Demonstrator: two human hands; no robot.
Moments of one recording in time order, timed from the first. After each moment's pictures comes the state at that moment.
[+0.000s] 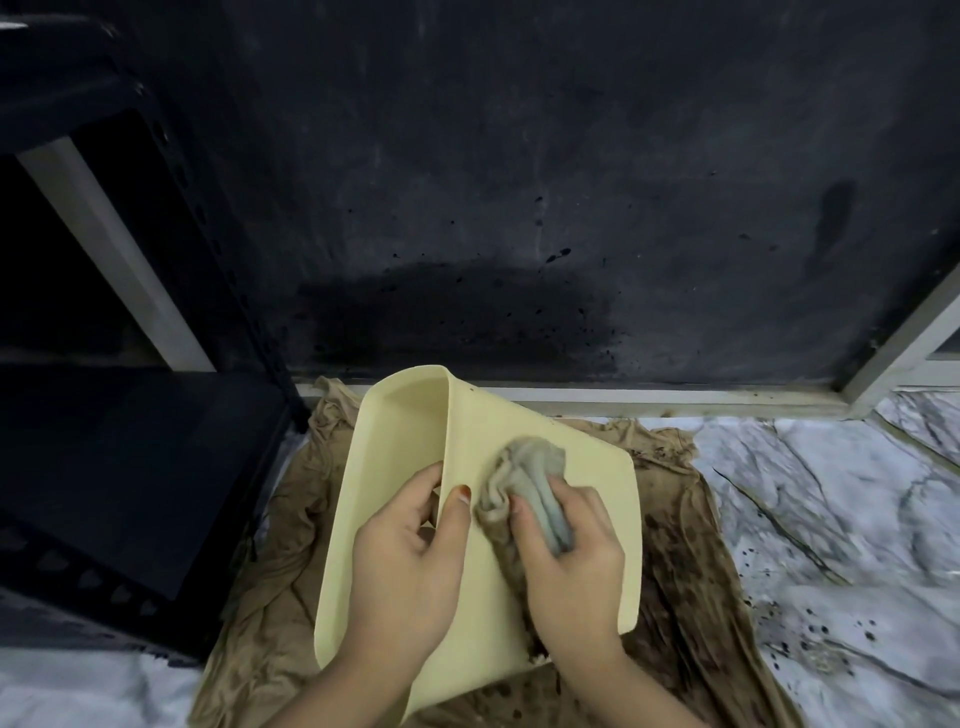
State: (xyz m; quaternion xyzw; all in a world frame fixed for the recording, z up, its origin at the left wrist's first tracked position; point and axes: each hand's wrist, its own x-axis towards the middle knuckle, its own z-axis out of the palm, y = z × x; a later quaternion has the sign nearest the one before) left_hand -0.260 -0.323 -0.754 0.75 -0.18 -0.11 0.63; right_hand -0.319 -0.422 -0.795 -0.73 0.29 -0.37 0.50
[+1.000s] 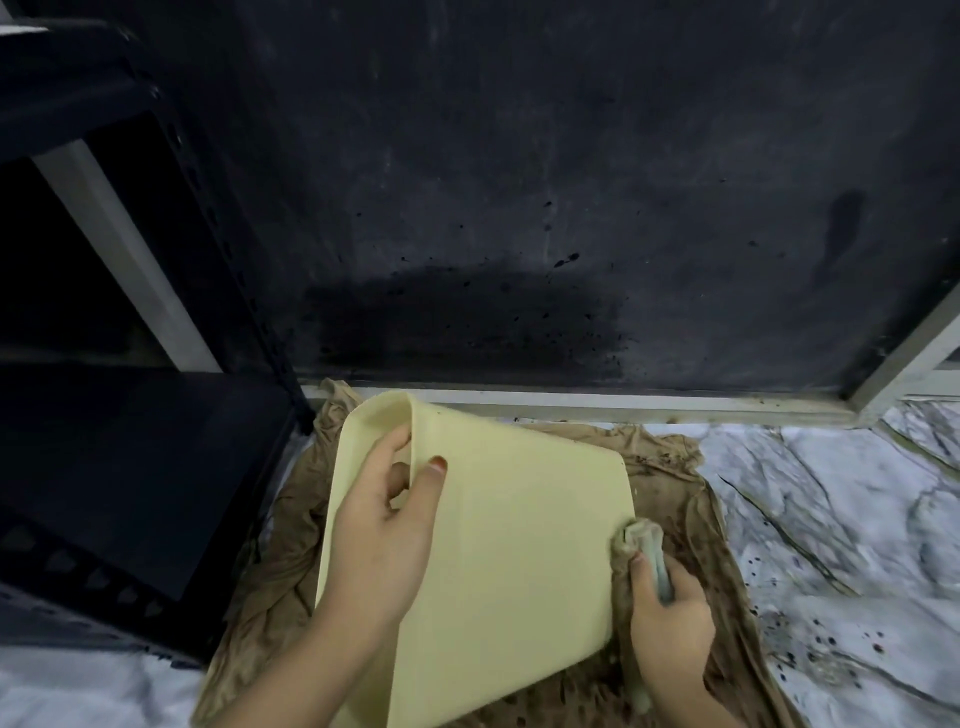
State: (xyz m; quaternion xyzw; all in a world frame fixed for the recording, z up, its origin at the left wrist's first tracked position) left_hand -0.242 -0.317 -0.737 0.73 -0.10 -0.14 0.66; right_hand -0.360 -0.496 -0.899 -0.64 0.55 -0.30 0.44
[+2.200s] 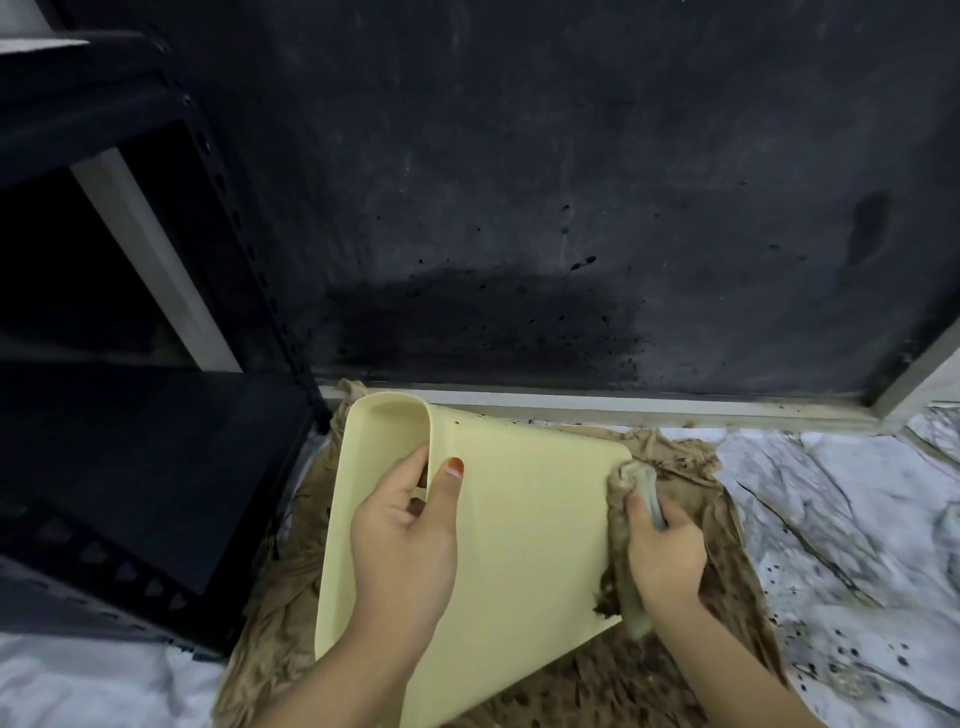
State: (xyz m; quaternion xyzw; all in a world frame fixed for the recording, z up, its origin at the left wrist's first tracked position) left_hand -0.247 -0.321 -0.745 0.70 -0.08 -0.10 0.70; right_hand -0.313 -0.510 -0.859 -0.65 0.49 -0.30 0.49
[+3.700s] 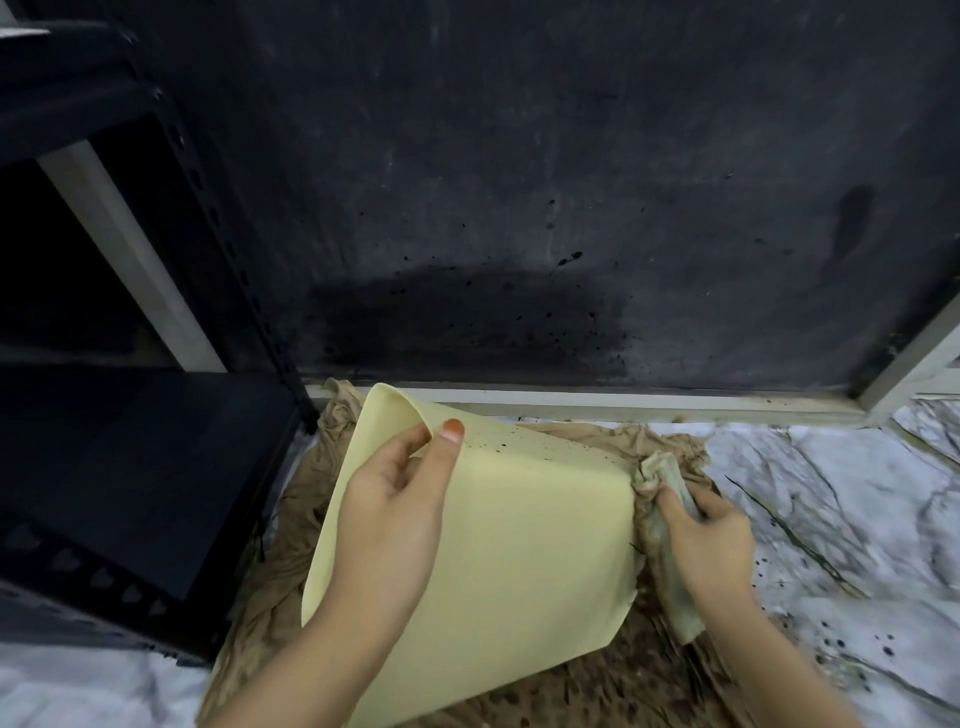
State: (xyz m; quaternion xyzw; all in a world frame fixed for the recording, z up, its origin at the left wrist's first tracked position) left_hand -0.242 -0.325 -0.720 0.71 -0.10 -0.16 0.68; right_hand -0.347 -0.538 -0.830 -0.70 0.47 -0.28 0.46
